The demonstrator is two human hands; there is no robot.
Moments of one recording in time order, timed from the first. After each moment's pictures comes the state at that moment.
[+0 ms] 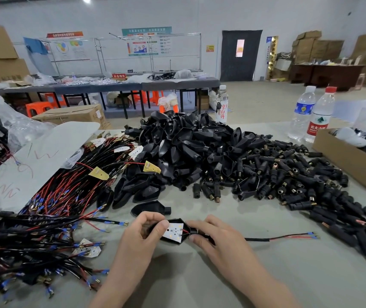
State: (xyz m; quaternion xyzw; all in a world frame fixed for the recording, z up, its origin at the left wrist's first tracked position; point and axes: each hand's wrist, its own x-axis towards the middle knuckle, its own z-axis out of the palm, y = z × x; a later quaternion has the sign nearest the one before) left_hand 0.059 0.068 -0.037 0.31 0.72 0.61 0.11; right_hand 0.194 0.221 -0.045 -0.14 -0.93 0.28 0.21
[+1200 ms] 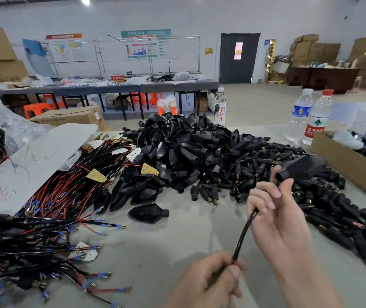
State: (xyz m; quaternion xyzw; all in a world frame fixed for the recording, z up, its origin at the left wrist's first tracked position) left_hand 0.150 0.099 -0.040 0.46 0.61 0.55 0.34; right_hand 0.219 0.254 0.027 0.01 -0.13 0.90 0.41
